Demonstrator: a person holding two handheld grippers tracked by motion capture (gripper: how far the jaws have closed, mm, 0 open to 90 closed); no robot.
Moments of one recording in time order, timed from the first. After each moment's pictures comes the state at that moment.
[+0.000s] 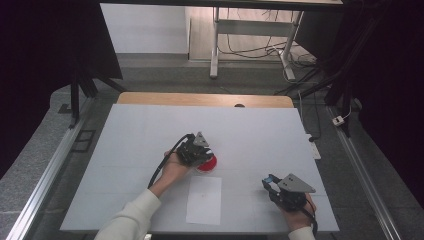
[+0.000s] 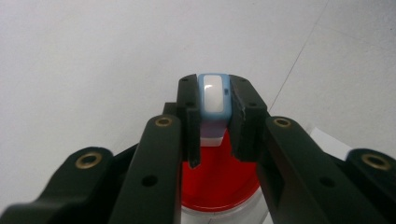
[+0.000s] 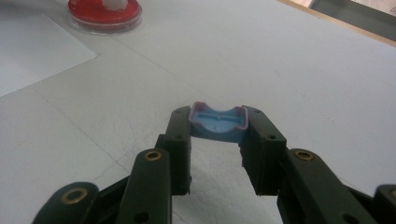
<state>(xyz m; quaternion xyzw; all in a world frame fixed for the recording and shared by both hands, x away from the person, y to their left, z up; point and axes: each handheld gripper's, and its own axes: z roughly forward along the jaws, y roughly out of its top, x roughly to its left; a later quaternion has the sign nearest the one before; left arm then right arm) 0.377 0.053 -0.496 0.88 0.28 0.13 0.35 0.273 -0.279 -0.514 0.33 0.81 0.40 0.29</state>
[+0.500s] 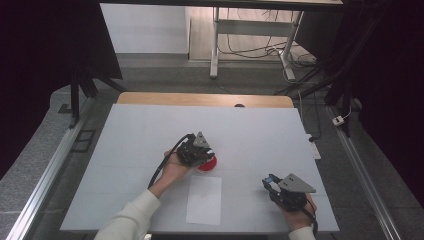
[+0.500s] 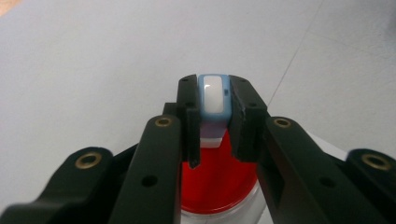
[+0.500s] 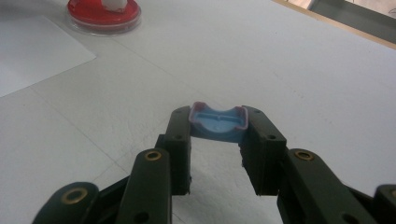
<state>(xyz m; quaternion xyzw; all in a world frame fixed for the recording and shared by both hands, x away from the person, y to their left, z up) 0.371 0.052 -0.489 0.88 0.26 0.14 0.37 0.273 -0.280 -0.513 0.33 0.80 0.40 0.29</state>
